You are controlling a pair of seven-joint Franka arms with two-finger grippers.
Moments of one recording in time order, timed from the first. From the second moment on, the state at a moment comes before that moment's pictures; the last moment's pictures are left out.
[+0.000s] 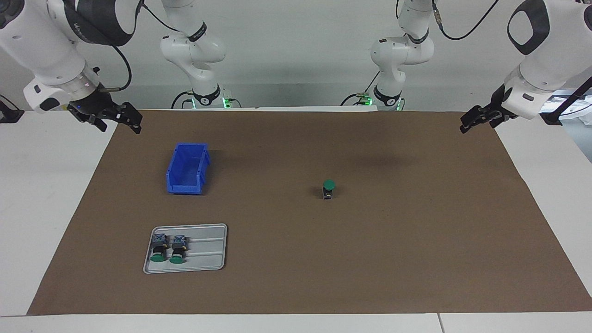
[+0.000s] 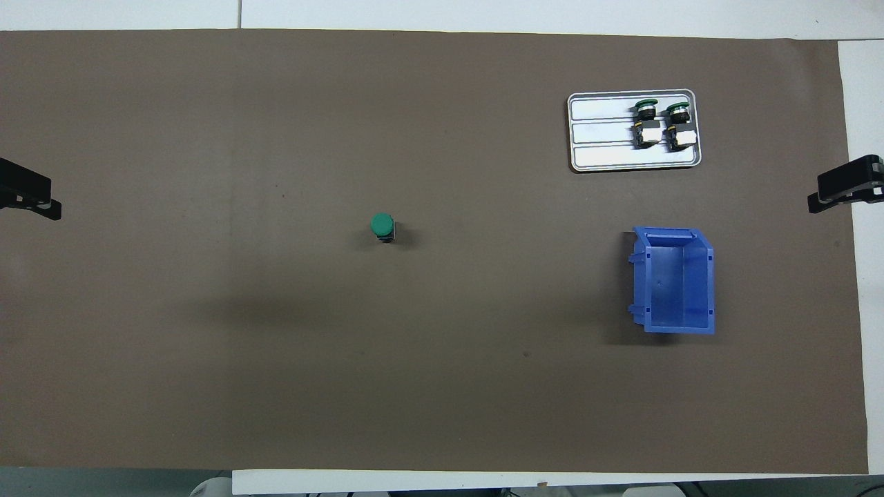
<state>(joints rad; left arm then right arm) 0.01 0.02 -0.01 -1.57 0.00 1.42 -0.09 -0.02 0.03 -0.12 -1.57 0.01 1.46 -0.03</state>
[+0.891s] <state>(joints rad) 0.07 0.01 -0.10 -1.58 0.00 1.42 -0.08 -0.02 0.03 -0.12 -1.57 0.01 1.46 -0.03</state>
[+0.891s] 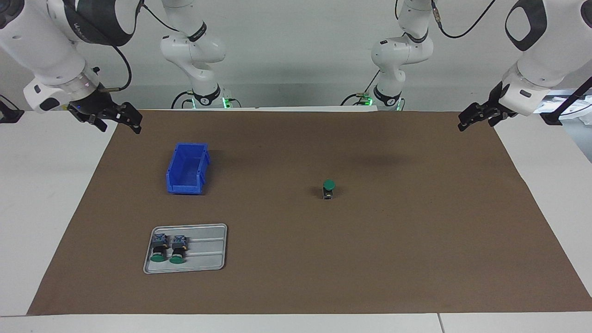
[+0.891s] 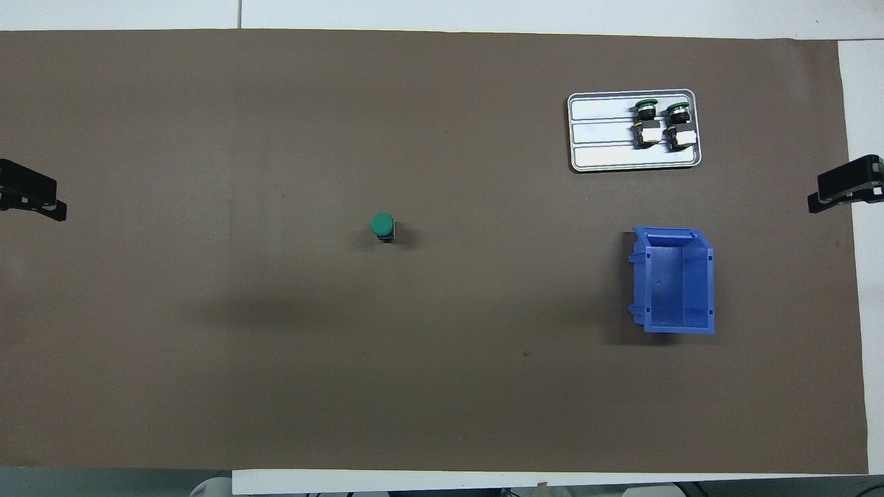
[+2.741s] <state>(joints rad) 0.08 0.01 -0.10 -1.58 0.00 1.42 -0.08 0.61 0.50 -0.01 -1.35 -0.05 1.98 0.72</state>
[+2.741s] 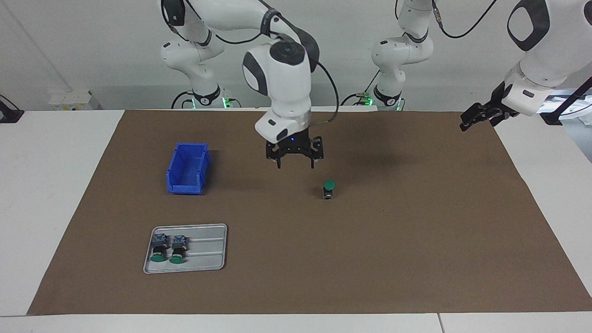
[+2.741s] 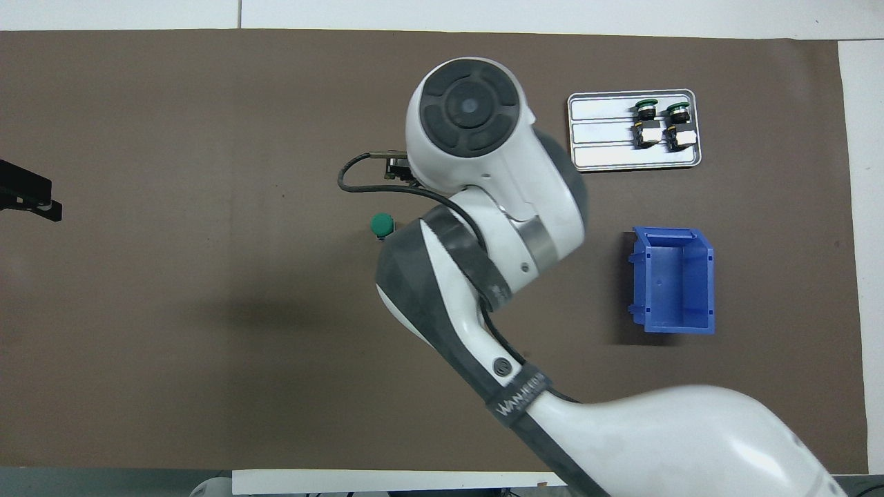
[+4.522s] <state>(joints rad) 0.08 0.01 -0.11 -1.58 0.00 1.42 -0.08 0.72 0.66 0.03 -1.43 -0.07 2.18 0.74</state>
